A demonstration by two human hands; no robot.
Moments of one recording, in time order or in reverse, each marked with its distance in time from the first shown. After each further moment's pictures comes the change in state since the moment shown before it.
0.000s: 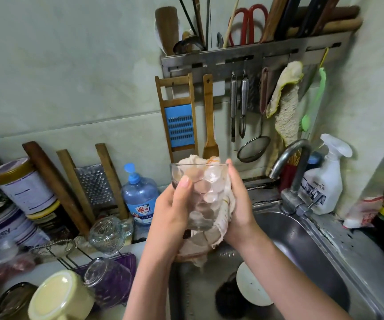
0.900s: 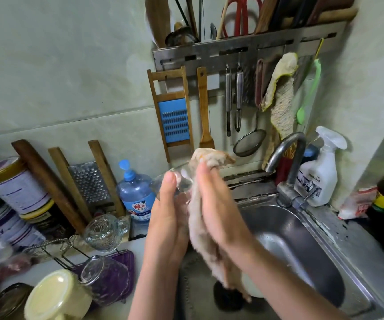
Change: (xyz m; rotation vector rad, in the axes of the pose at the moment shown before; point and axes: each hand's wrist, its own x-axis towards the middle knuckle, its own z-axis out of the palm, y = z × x) left_hand -0.004 -0.009 0.002 -0.350 -0.012 -0.140; right_hand -0.012 0.011 0.009 -0.863 0.057 -0.357
